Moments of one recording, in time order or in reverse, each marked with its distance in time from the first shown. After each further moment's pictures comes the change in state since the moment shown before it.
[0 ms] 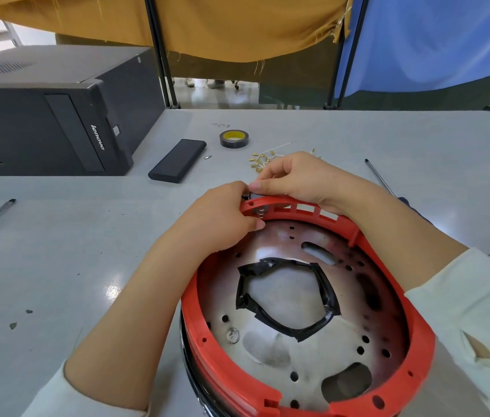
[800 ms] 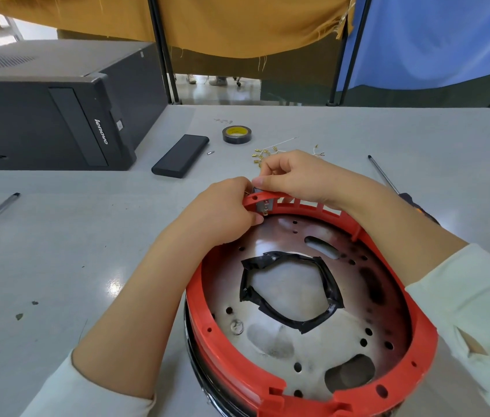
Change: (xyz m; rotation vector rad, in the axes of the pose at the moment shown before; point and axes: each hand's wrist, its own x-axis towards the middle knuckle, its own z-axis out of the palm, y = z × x) left_hand 0.001 -0.001 0.000 0.027 0.012 -0.002; right_hand -0.002 -0.005 0.004 -0.142 -0.038 -0.047
